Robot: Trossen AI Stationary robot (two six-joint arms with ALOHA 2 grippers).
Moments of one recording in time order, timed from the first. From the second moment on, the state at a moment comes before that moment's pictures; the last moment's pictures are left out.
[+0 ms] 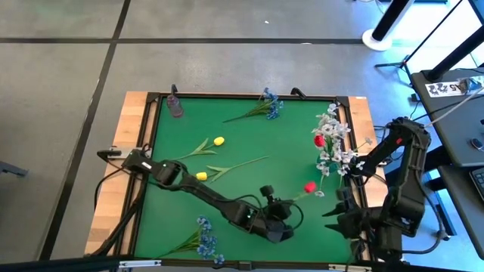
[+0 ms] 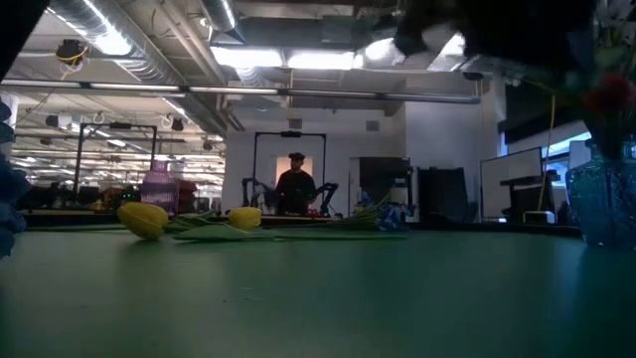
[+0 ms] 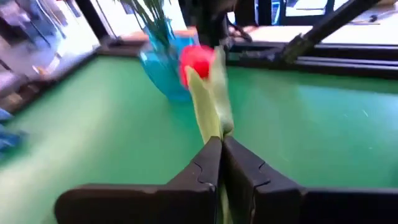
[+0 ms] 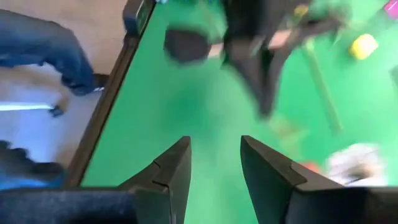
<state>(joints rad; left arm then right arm) -0.44 2.47 2.11 -0.26 -0.91 -0.30 1.18 1.38 1.33 -1.14 0.62 0.79</state>
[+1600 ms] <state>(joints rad) -0.40 2.29 1.68 1.11 -0.19 0.24 1.13 1.19 0.95 0.25 1.01 -0.10</state>
